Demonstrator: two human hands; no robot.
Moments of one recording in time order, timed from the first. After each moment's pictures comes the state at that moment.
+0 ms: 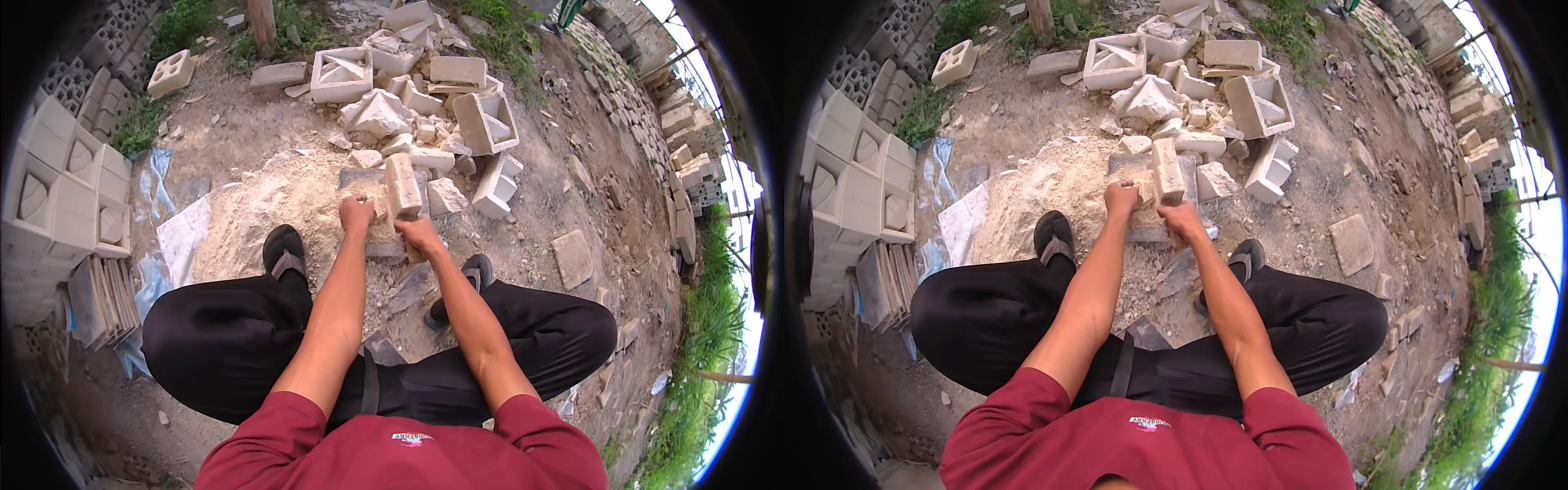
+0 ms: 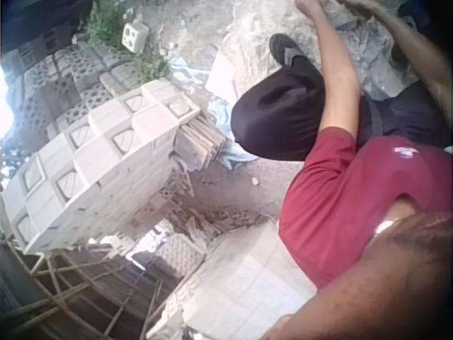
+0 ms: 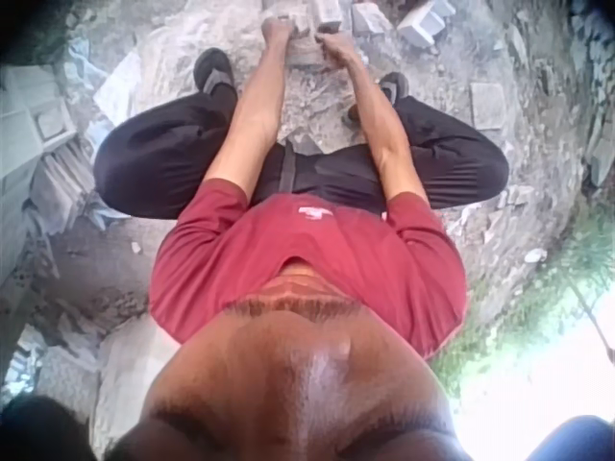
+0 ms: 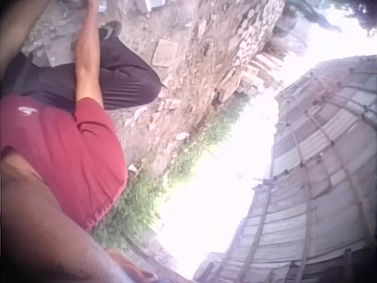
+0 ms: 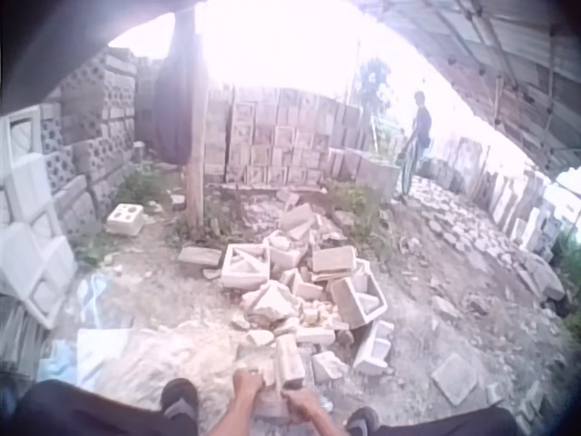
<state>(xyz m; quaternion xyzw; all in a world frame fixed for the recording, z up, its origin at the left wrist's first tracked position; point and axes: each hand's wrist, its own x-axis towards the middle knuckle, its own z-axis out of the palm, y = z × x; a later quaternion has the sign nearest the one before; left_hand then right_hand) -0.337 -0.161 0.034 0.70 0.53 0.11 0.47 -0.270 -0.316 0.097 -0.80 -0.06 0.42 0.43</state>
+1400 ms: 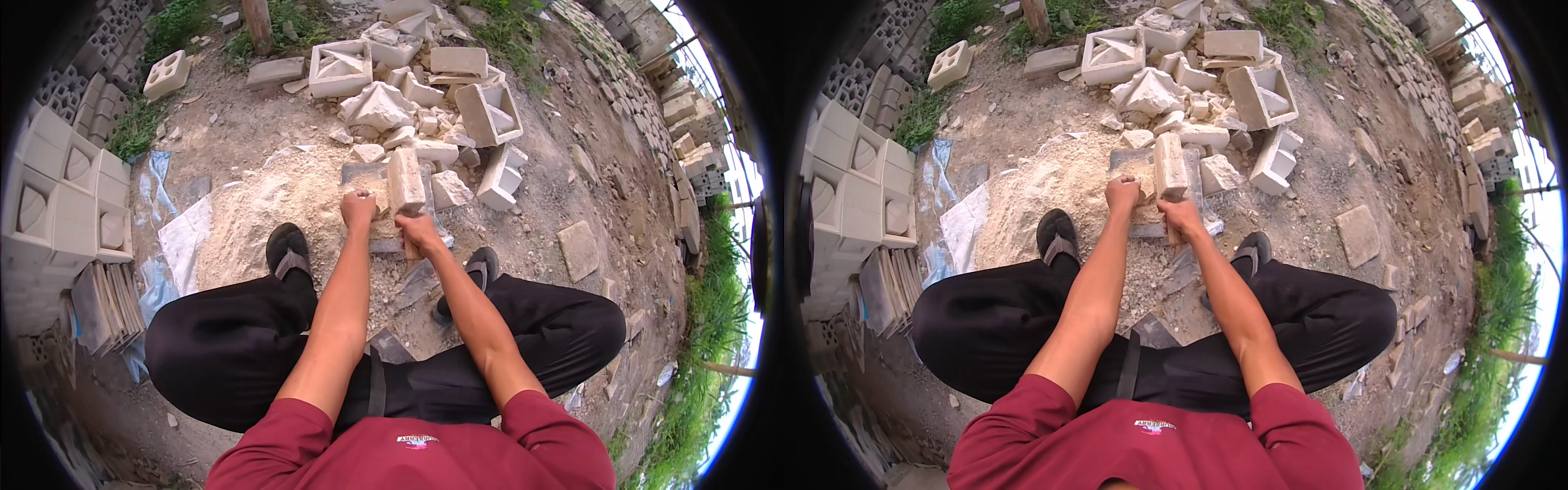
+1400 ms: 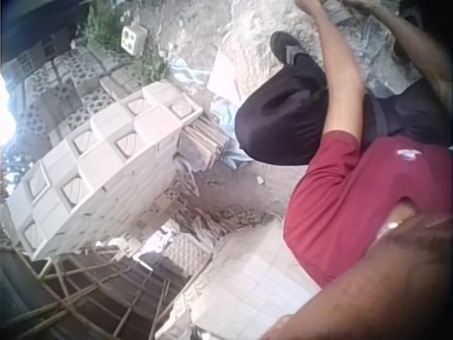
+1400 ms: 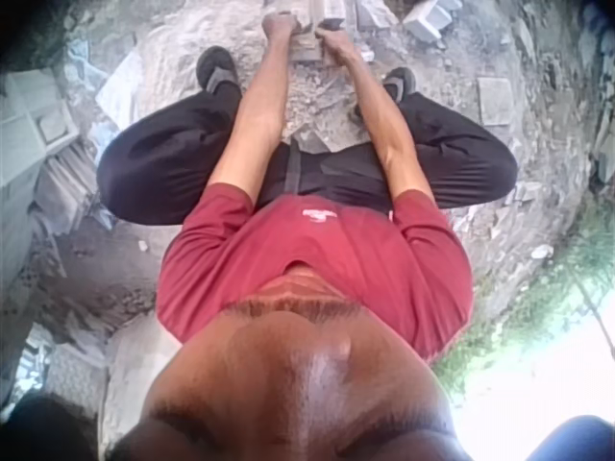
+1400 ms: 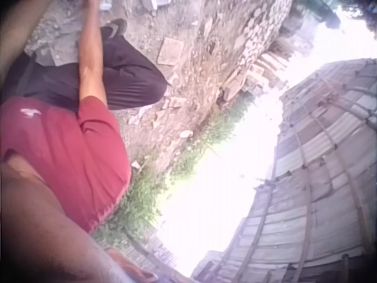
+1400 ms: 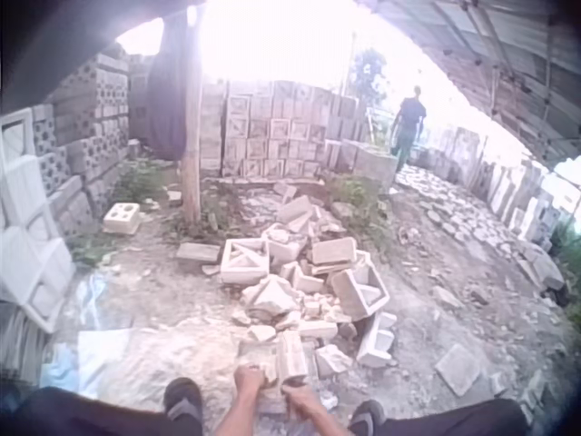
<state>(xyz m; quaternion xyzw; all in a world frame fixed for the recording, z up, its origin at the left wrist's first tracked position) -0.331 -0.168 0.041 0.67 0.55 0.10 0.48 -0.279 -0.316 0.096 -0.76 0.01 0.42 0.50</state>
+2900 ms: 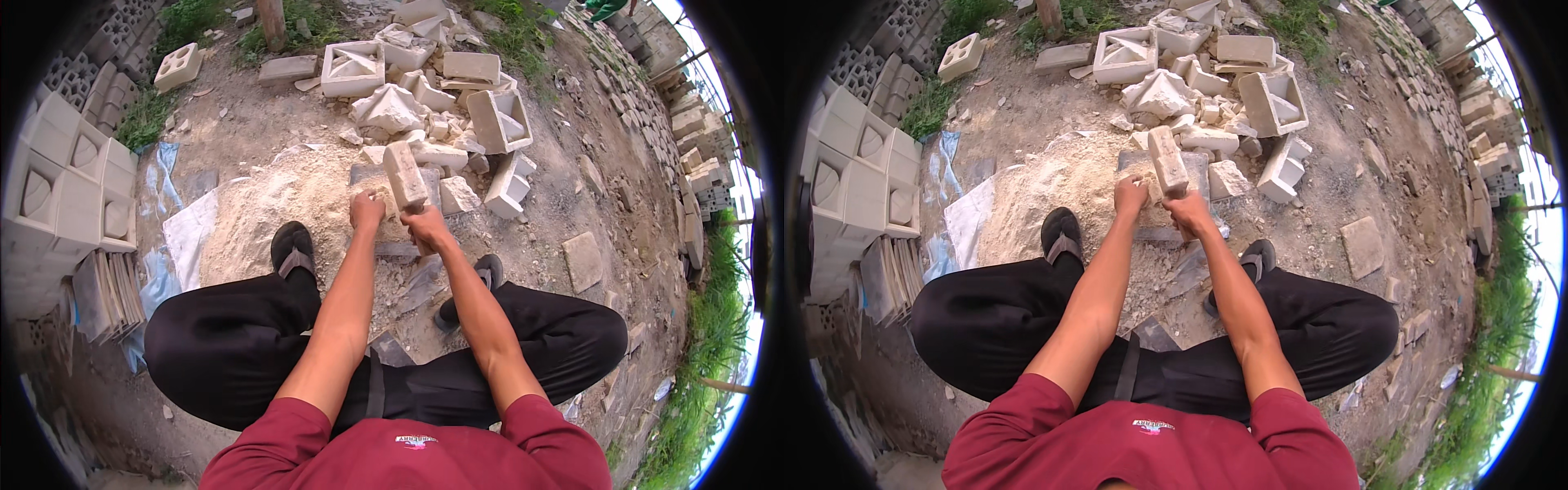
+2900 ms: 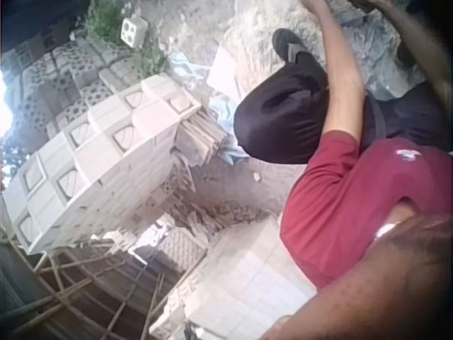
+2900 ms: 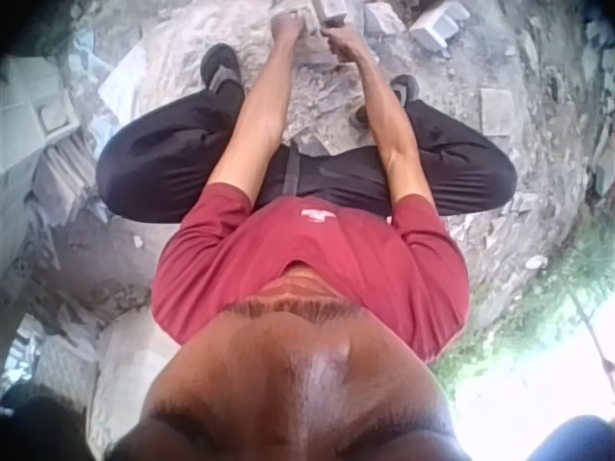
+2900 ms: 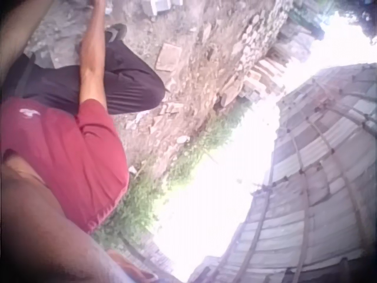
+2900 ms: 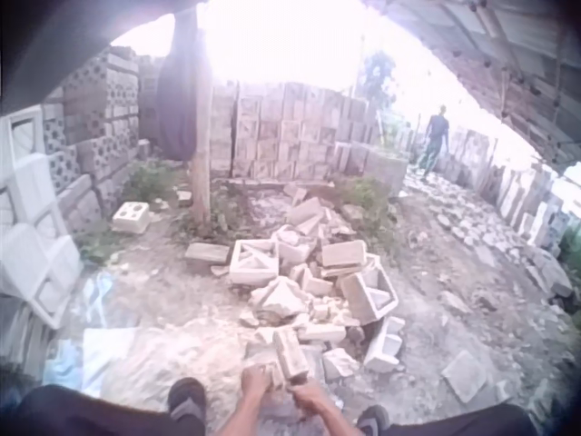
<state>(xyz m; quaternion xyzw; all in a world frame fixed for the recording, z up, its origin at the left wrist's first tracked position) -0.339 -0.157 0.032 0.71 0.54 0.07 0.45 -0.269 -0.298 0.123 -0.78 -0.08 0.43 0.44</state>
